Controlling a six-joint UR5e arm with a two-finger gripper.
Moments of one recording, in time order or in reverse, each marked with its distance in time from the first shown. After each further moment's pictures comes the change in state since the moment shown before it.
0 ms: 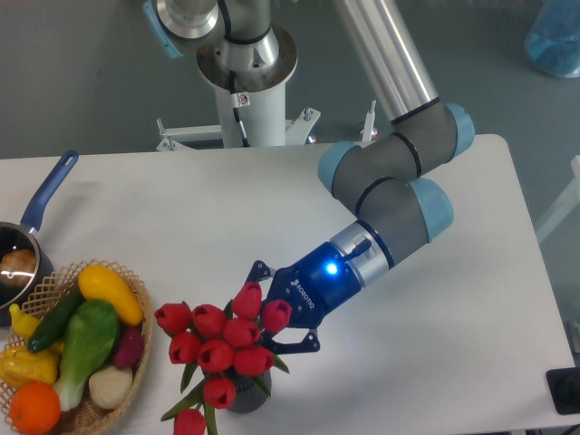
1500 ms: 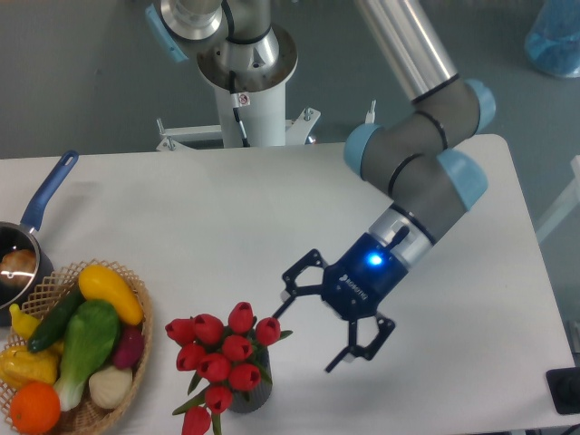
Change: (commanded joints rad) arm 0.113 0.135 -0.018 0.002 0.489 0.003
